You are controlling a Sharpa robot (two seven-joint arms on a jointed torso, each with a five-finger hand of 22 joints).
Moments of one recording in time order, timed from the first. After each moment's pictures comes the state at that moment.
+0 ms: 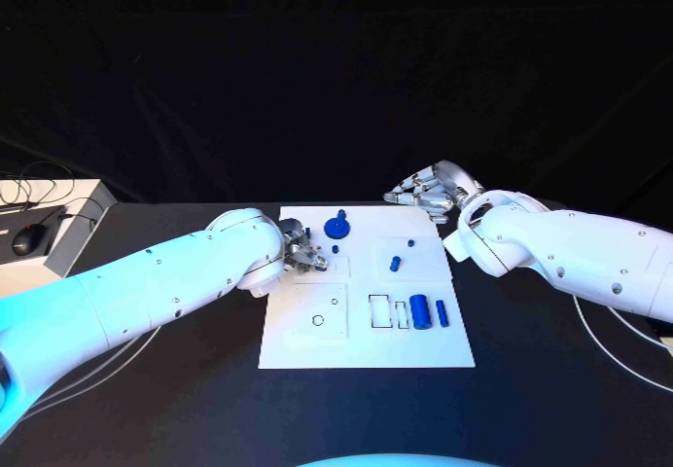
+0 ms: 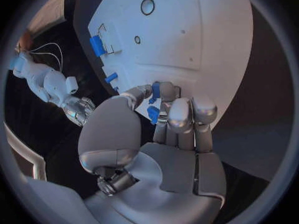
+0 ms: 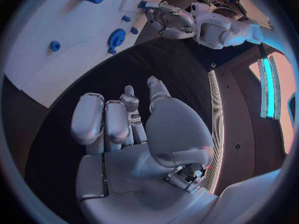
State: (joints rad) left arm 1.21 -0.46 0.00 1.20 -1.09 0.00 -0.58; left_hand 1.10 -0.16 0.51 0.10 0.41 1.08 0.02 0.30 0.83 1.28 -0.07 0.79 0.64 1.42 -0.11 1.22 1.04 0.11 1.26 -0.11 1.26 1.06; right arm 1.27 -0.80 -0.07 1.38 -0.82 -0.52 -0.02; right_hand 1.16 -0.02 -0.12 0.06 0.42 1.07 0.09 0.08 0.44 1.18 0.01 1.01 1.15 1.45 -0.06 1.23 1.09 0.08 1.47 -0.07 1.09 1.31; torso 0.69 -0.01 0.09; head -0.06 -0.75
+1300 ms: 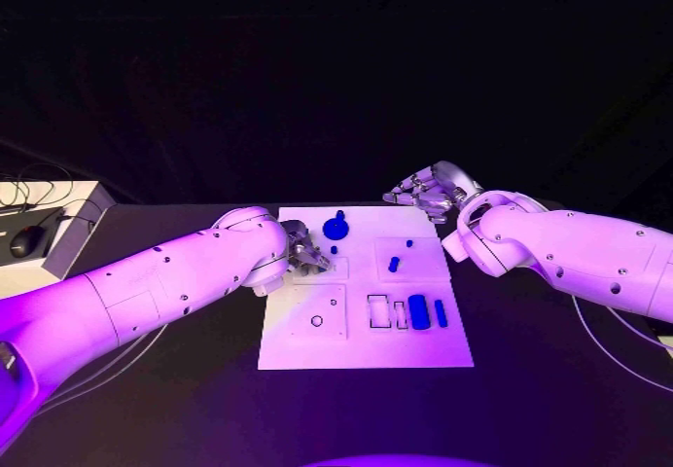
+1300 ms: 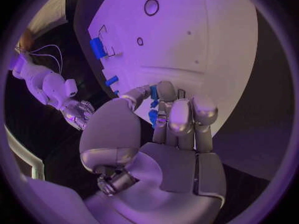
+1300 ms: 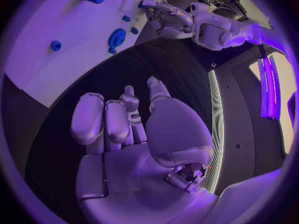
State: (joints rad) left arm 1.22 -0.43 0.00 1.17 -1.09 0.05 -0.59; left_hand 1.06 -0.12 0.46 0.05 0.39 1.14 -0.01 0.30 0.93 1.31 -0.08 0.78 0.61 1.42 -0.11 1.25 1.07 0.11 1.27 -0.12 1.25 1.09; right arm 1.27 -0.81 -0.07 1.38 -0.82 -0.52 -0.02; right_hand 1.16 -0.01 -0.12 0.06 0.43 1.07 0.09 0.08 0.44 1.18 0.01 1.01 1.15 1.45 -0.06 1.22 1.09 0.08 1.47 -0.07 1.09 1.31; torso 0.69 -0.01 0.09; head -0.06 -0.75
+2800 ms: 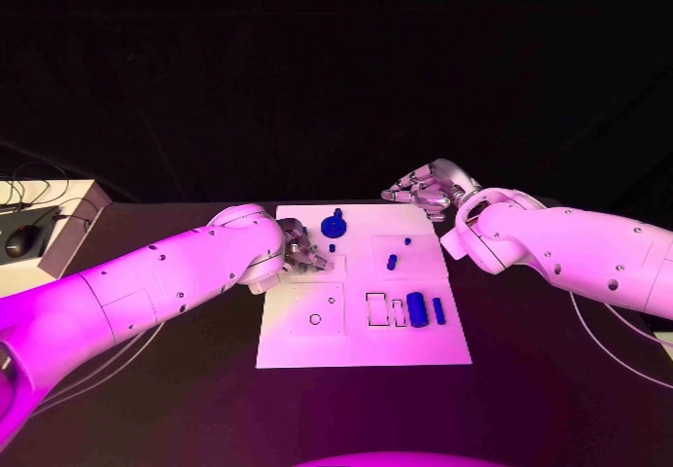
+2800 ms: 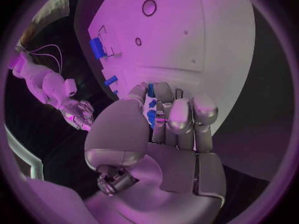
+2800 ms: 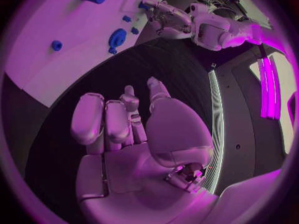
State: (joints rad) left arm 1.22 -0.43 0.01 1.15 -1.09 0.06 -0.58; left_hand 1.18 -0.04 0.02 0.12 0.37 1.15 -0.03 0.30 0.93 1.30 -0.09 0.81 0.61 1.42 -0.11 1.25 1.06 0.09 1.28 -0.12 1.23 1.12; right arm 1.27 -0.81 -0.07 1.38 -0.82 -0.52 -0.02; right_hand 1.15 -0.01 -0.12 0.06 0.43 1.07 0.09 0.08 0.44 1.18 0.01 1.01 1.15 1.45 -0.06 1.22 1.09 0.08 1.47 -0.07 1.09 1.31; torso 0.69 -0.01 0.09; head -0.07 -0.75
